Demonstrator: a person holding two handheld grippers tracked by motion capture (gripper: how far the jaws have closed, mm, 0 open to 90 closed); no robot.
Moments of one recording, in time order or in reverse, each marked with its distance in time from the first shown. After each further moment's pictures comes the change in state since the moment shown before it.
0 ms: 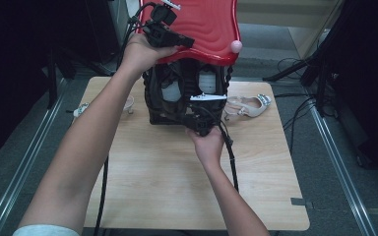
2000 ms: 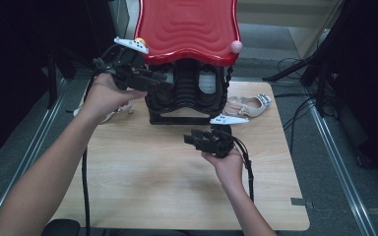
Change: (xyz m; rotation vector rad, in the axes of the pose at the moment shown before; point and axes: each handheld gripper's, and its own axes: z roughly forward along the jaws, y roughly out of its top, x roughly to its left) left arm -0.038 -0.103 -0.063 0.046 -0.103 -0.014; right arm -0.012 -0.061 -0.055 -0.028 0.114 -0.043
